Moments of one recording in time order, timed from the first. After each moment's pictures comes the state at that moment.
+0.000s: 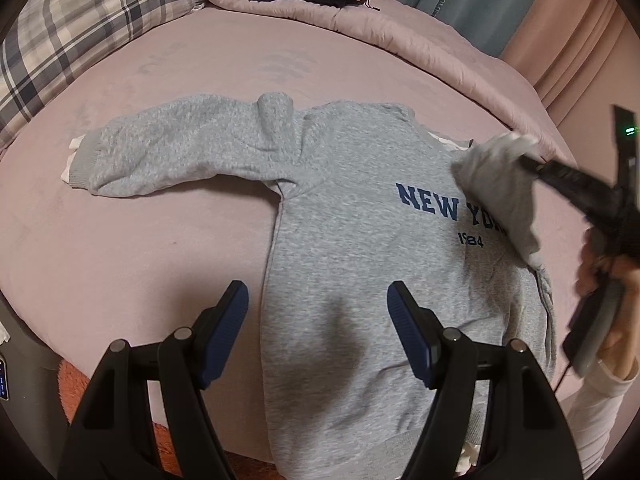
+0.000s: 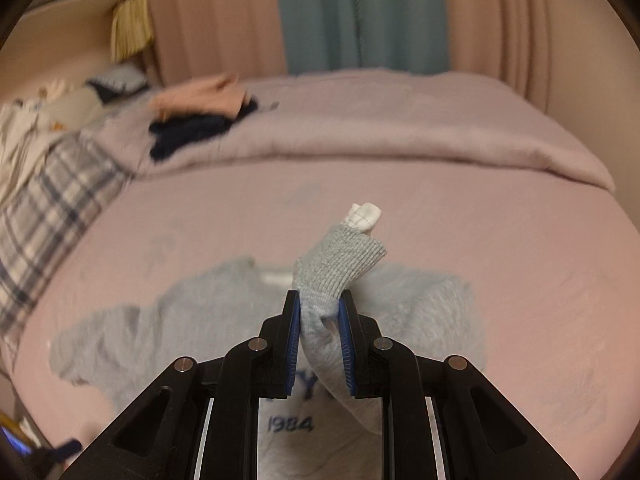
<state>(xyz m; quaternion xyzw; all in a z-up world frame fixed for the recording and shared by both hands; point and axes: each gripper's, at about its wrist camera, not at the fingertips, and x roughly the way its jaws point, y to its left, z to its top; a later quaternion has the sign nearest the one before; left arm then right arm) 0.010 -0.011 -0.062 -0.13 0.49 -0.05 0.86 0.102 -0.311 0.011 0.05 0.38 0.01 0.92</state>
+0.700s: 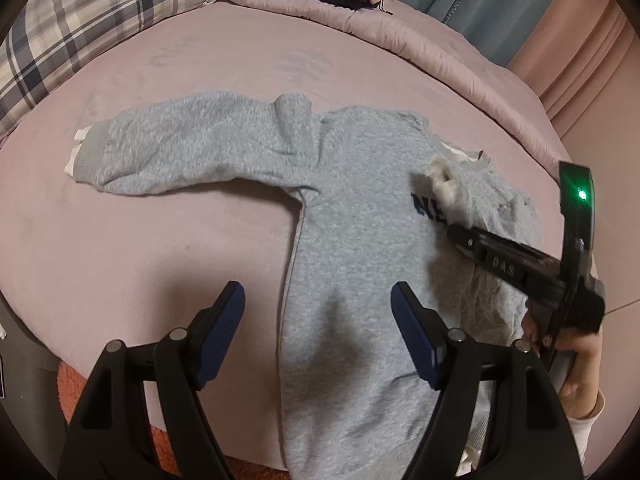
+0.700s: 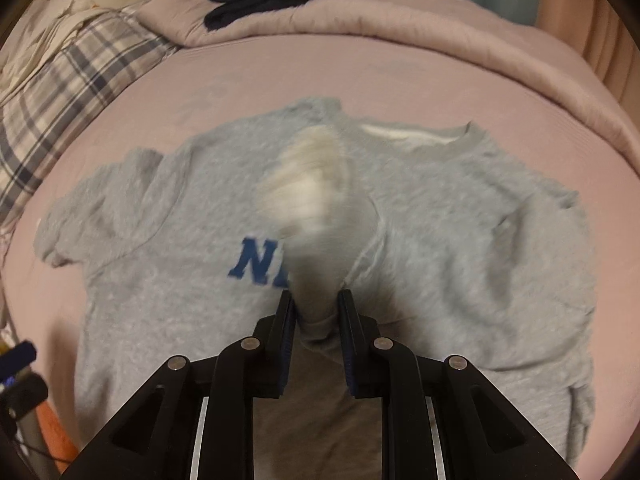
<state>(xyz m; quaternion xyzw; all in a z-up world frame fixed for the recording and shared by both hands) 0.018 0.006 -0.064 -0.15 0.49 -0.05 0.86 0.096 -0.239 -0.076 -0.01 0.51 0.10 0.85</state>
